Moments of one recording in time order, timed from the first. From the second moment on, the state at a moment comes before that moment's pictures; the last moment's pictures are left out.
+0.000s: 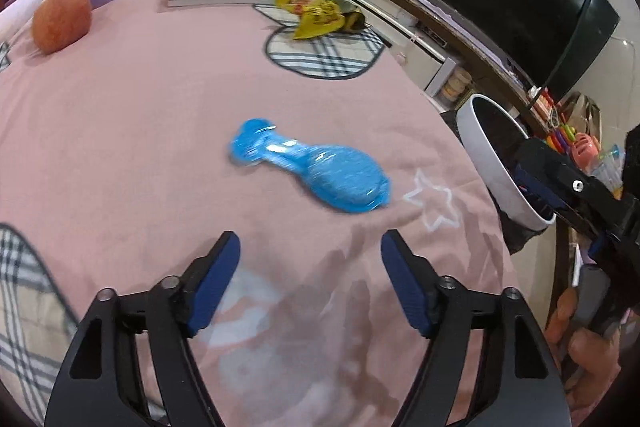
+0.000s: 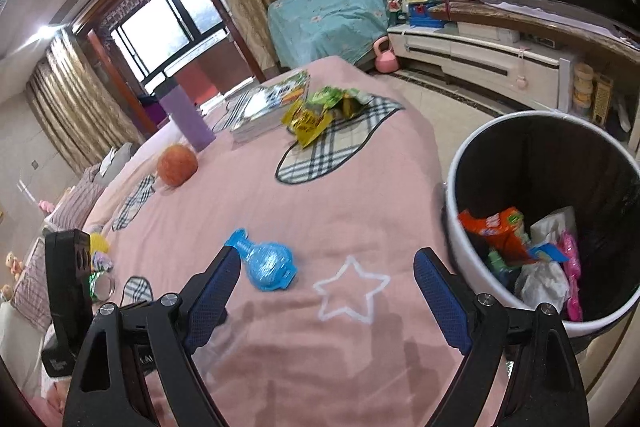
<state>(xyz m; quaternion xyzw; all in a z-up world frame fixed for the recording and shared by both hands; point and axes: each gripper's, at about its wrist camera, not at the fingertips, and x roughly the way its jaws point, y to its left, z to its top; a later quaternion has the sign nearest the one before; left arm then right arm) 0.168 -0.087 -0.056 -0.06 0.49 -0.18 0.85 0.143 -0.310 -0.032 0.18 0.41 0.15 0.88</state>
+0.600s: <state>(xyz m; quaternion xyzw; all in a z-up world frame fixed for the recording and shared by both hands) 0.216 -0.054 -0.069 -0.02 0.47 -0.10 0.88 0.198 -0.310 -0.035 0.18 0.41 0.16 0.88</state>
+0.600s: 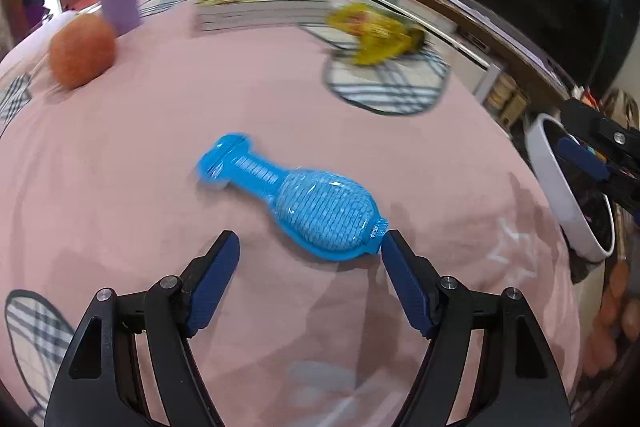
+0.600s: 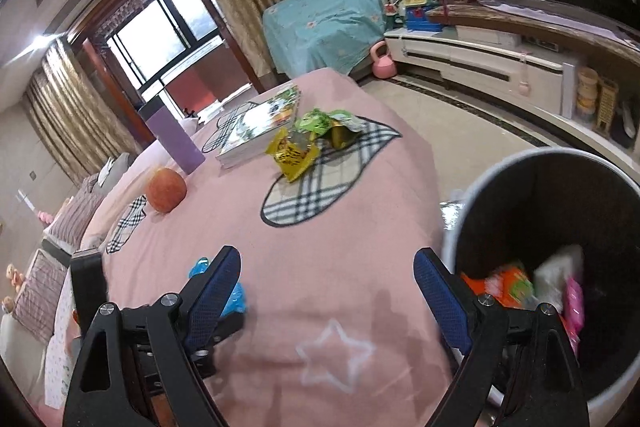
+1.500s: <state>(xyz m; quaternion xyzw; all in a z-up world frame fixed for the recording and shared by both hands) 0.212 -0.007 -0.069 -0.07 0.44 -0.10 0.89 0.324 -0.224 -0.085 0.16 0.43 0.17 0.87</state>
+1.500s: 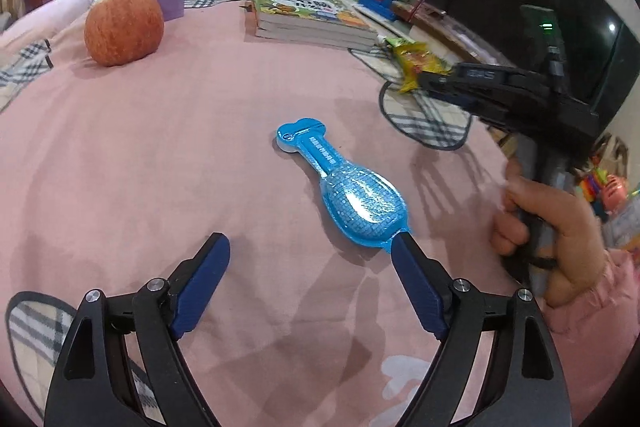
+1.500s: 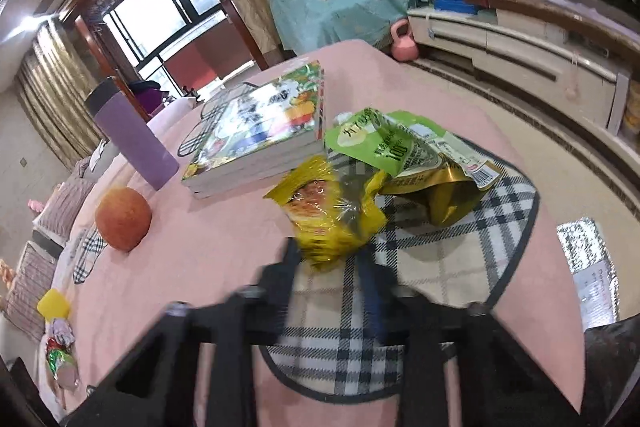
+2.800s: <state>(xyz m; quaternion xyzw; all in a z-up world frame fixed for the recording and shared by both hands) 0.208 -0.025 -0.066 -0.07 0.44 -0.12 0.89 0.247 -0.262 -0.069 0.10 0.43 0.13 0.89</state>
